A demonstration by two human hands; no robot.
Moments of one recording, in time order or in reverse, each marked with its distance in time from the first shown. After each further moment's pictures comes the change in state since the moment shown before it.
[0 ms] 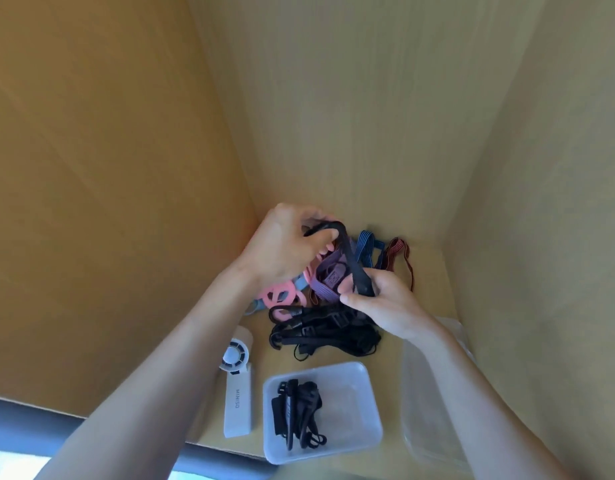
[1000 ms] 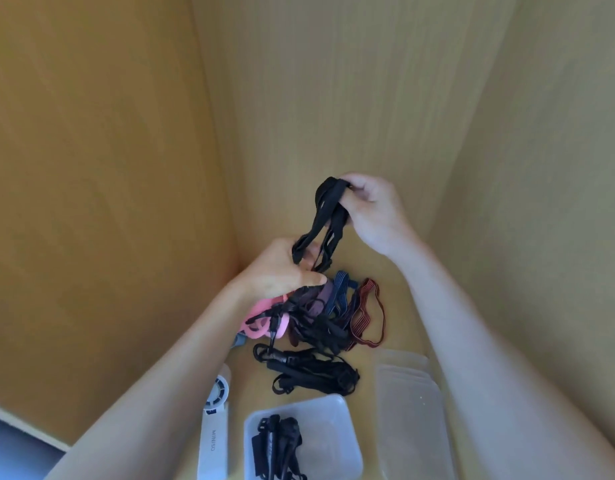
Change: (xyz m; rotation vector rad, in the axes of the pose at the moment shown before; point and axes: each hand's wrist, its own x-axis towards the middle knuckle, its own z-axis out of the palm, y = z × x) left_hand 0.020 -0.011 -0.005 -0.143 -0.113 -0.043; right_hand 0.027 -0.169 -0.041 -0.013 0.284 -0.462
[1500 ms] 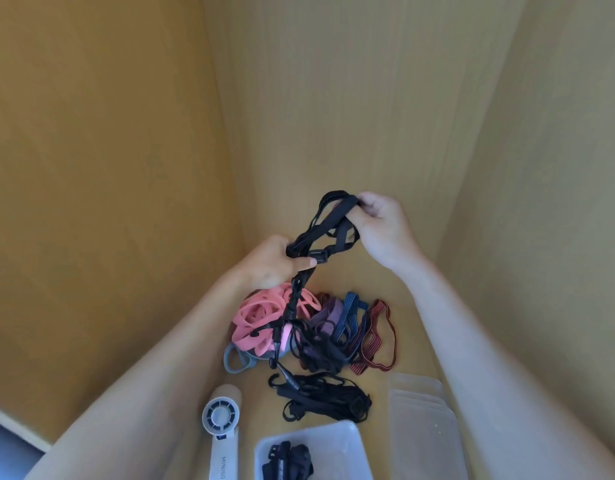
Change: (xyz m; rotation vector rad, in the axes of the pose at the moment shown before) left_hand 0.024 0.011 -0.039 0.088 0.027 -0.116; right_hand 0.010 0.003 -0.002 -0.014 0.088 0.013
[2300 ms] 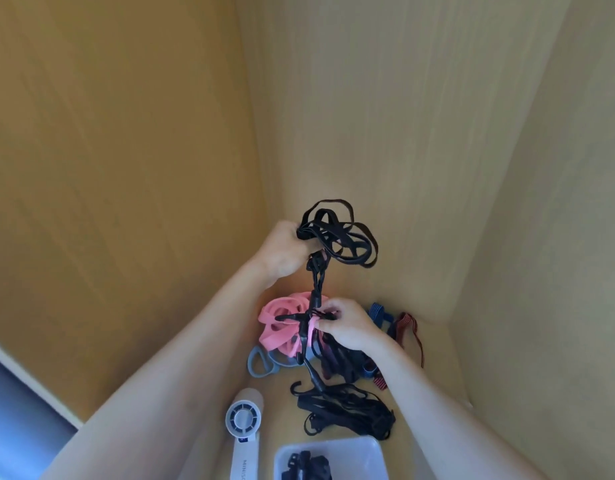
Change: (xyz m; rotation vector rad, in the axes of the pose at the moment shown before) left_hand -0.009 0.019 -0.024 -0.160 0.191 0.045; right_hand -0.045 0.118 0.088 -0.218 -0.453 0.376
